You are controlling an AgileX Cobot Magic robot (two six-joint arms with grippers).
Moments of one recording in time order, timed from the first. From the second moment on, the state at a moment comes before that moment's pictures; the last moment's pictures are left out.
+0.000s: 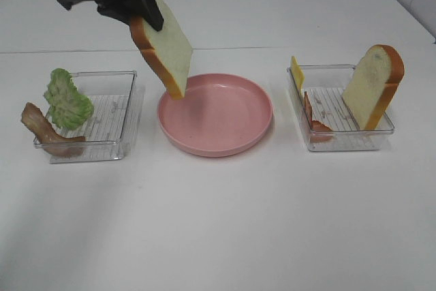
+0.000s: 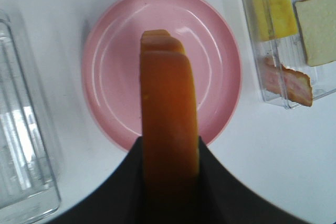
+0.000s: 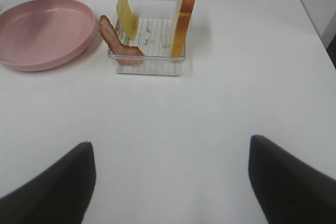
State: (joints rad) left arm -0.34 1.99 -1.78 -0.41 0.99 -0.10; right arm -0.06 -0.01 -0.51 0.15 1.07 -0.16
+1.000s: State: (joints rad) left arm -0.33 2.28 -1.57 -1.24 0.67 0.38; right arm -0.06 -0.01 -0.51 0.16 1.07 -0.16
